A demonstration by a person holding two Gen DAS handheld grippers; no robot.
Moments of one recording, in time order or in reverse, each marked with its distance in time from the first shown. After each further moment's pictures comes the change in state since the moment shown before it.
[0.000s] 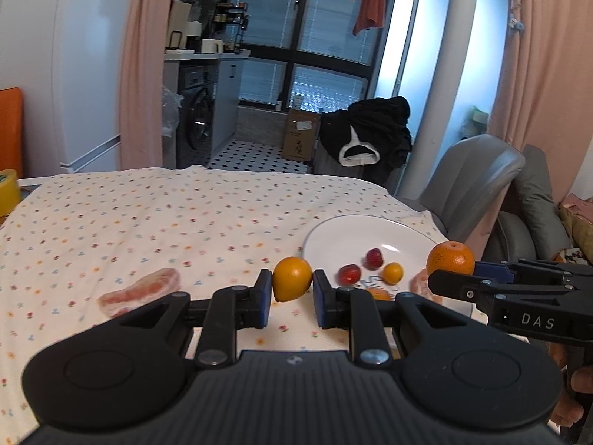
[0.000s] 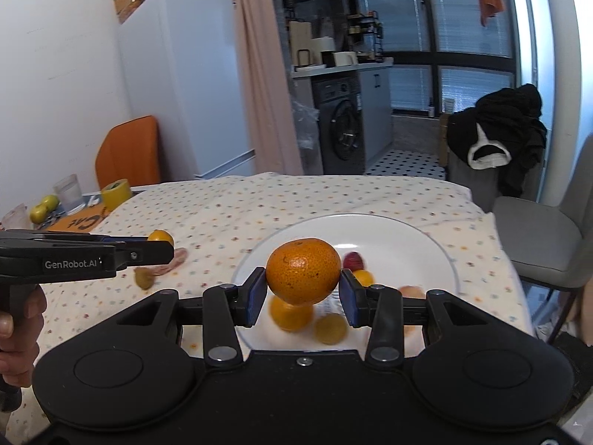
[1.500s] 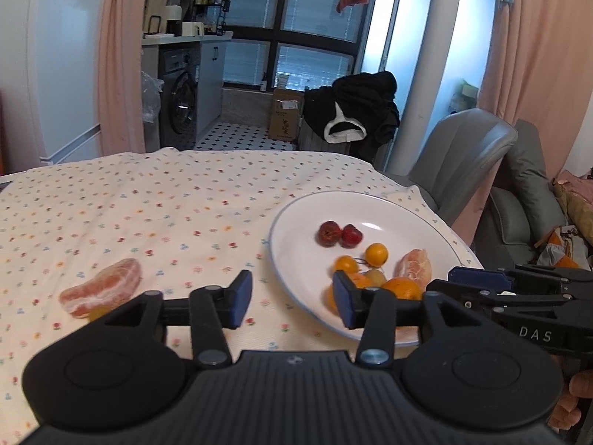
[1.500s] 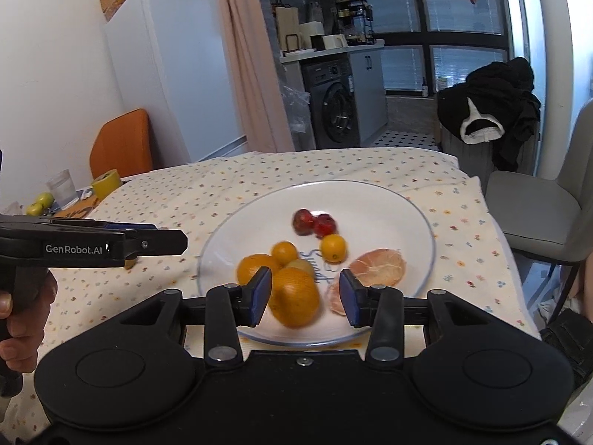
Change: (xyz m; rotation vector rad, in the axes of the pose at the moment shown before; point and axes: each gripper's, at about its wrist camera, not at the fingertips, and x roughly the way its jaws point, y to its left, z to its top) left arm 0.024 -0.017 -0.004 0.031 0.065 -0.017; right arm 0.003 -0.024 -0.020 0.037 0.045 0.021
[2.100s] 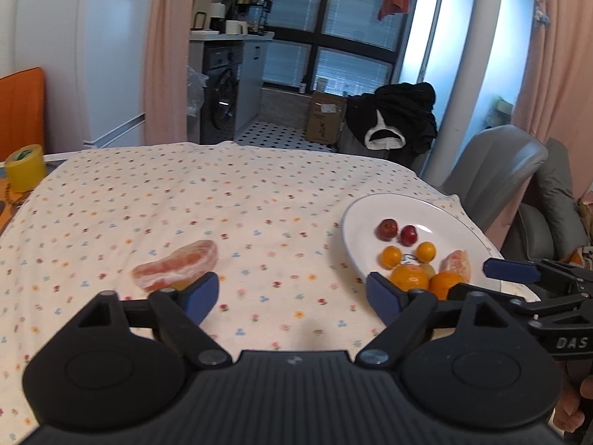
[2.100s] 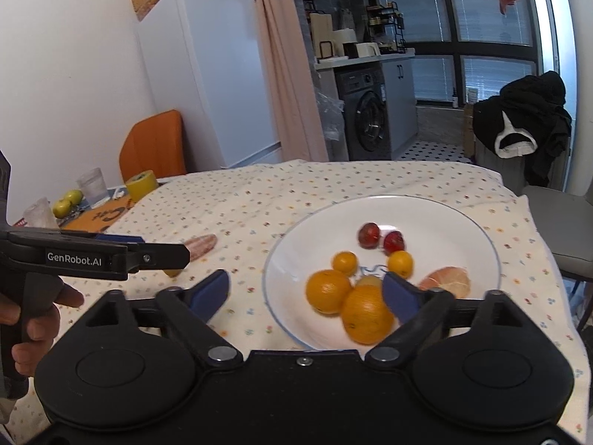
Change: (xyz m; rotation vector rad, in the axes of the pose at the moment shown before) left arm -0.032 0.045 -0.010 -0.079 -0.009 0.095; right arm 0.004 0.040 0.008 -0.034 -0.027 0.083
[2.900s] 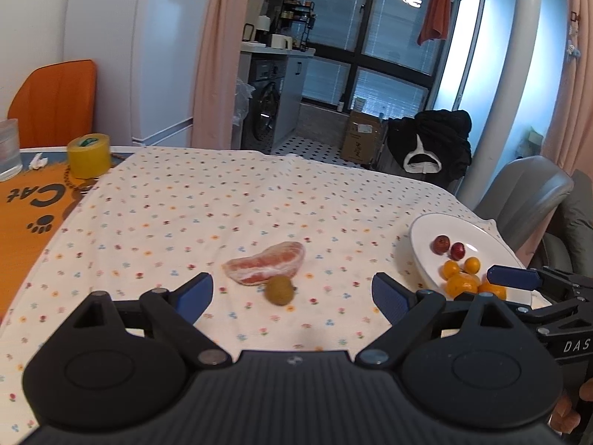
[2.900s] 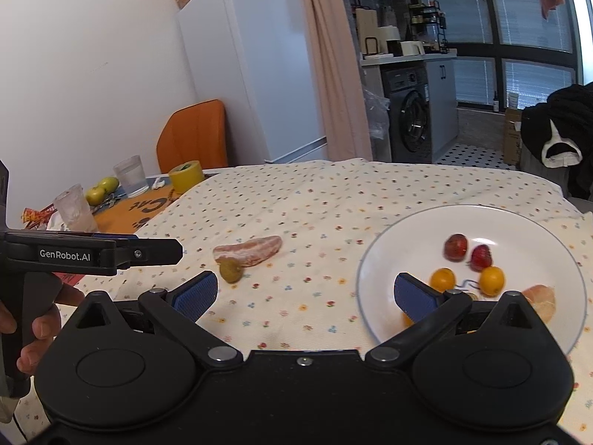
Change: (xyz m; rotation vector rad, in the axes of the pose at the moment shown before) left arm -0.038 0.062 -0.010 -0.079 -0.050 0.084; right arm 0.028 0.055 0.007 -0.058 0.024 0.105
